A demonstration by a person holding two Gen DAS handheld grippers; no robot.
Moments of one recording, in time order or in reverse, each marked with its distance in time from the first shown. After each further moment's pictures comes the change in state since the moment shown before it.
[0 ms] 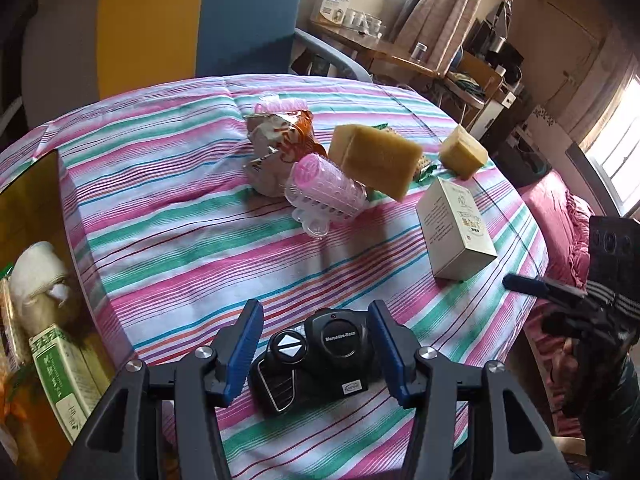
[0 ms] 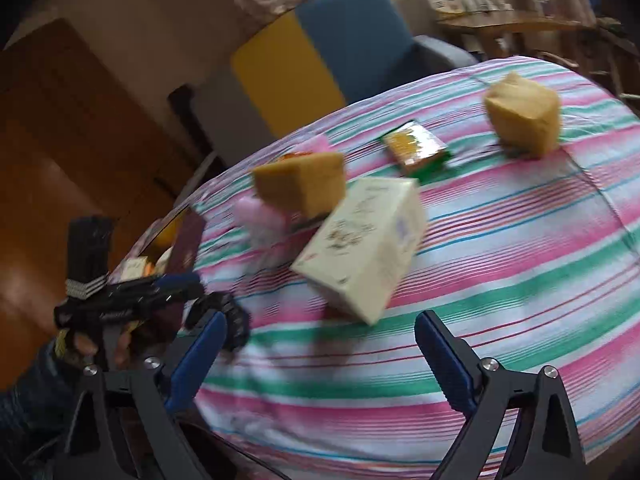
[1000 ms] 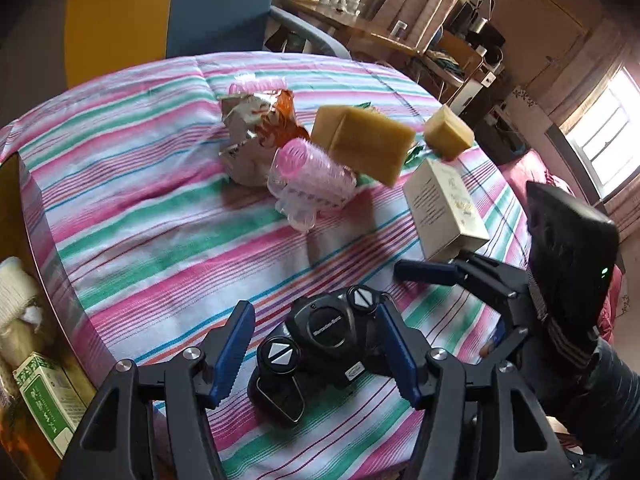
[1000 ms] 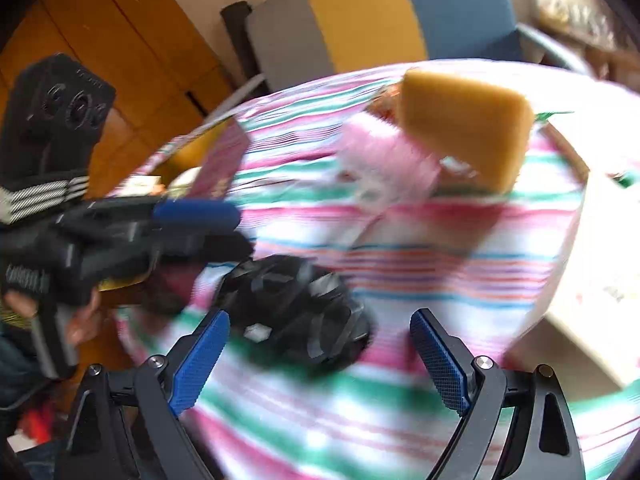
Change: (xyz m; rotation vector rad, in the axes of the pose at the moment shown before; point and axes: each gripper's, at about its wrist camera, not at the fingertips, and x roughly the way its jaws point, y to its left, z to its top) left arm 0.037 0.006 0.014 0.050 0.134 -0.114; right arm 0.115 0.059 0.003 -0.210 0.156 -0.077
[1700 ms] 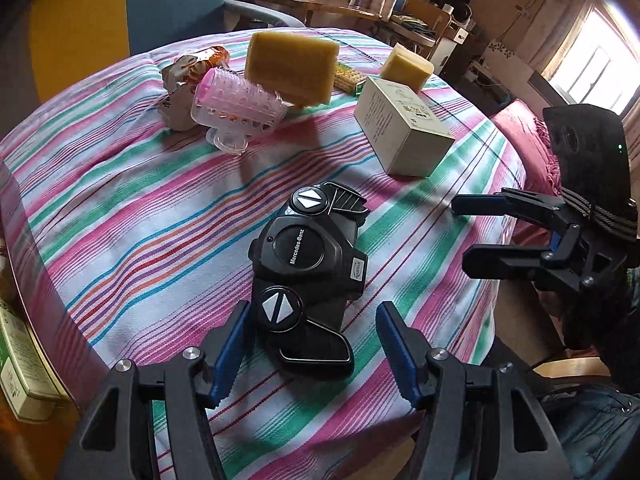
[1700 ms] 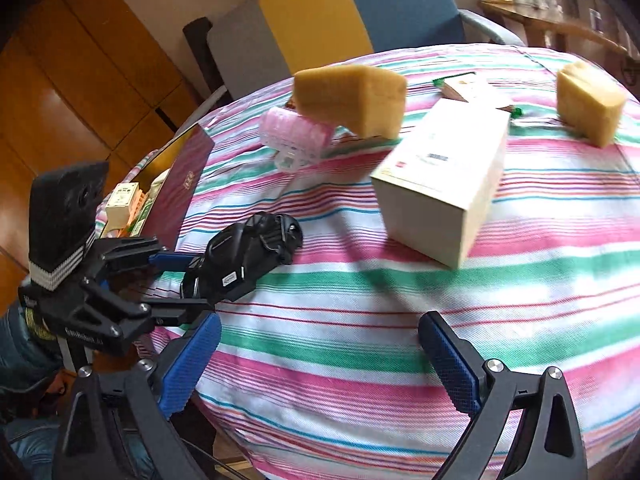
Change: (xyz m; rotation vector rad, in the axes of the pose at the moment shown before) left arm 0.008 -0.047 -0.055 0.147 0.013 0.061; right arm -0.069 -0.037 -0.052 0.120 -0.008 -0.055
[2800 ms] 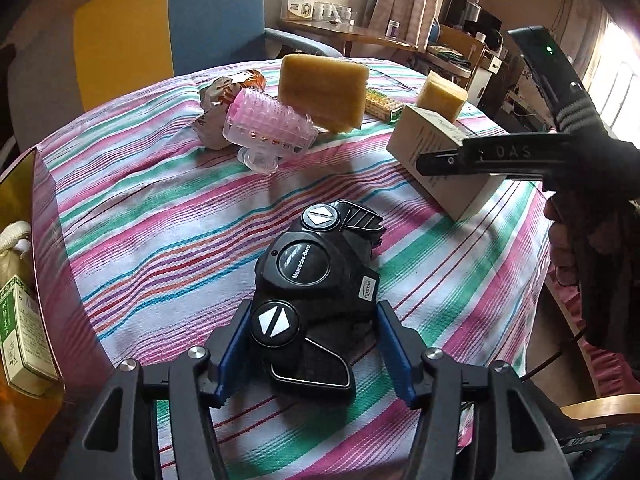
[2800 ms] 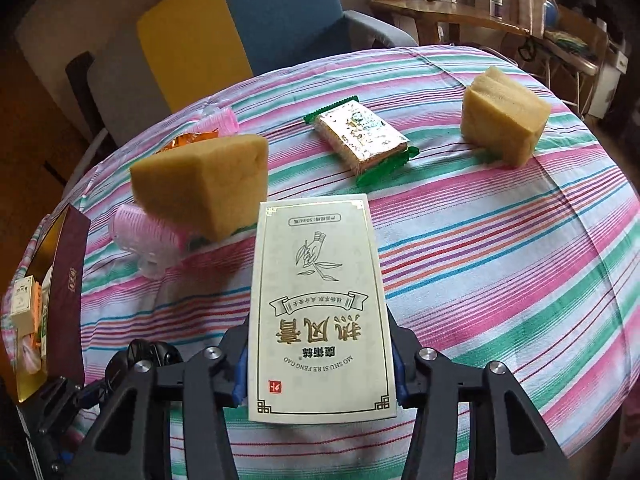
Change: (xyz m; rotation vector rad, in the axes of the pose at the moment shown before) left arm 0.003 -0.008 -0.006 -0.047 -0.140 0.147; right arm 0.017 -0.028 0.059 0.197 -0.033 -0.365
